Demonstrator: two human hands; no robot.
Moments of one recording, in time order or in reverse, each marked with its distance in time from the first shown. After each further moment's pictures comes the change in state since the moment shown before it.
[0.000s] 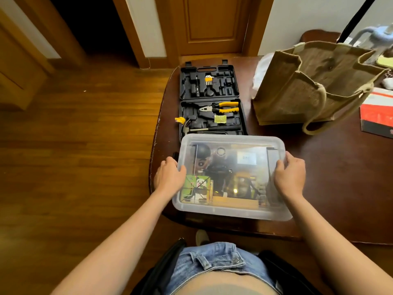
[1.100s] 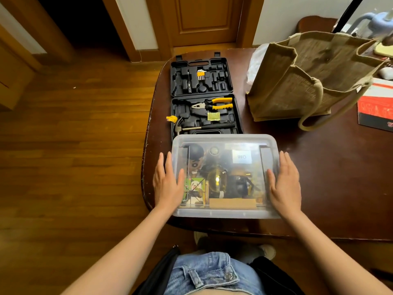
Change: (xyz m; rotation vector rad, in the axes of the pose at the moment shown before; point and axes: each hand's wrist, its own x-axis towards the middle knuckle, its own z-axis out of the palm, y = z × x) left_hand -0.008 -0.007 0.040 -0.168 0.100 0.182; right_hand -0.013 0.037 0.008 -0.188 -0.079 -0.201
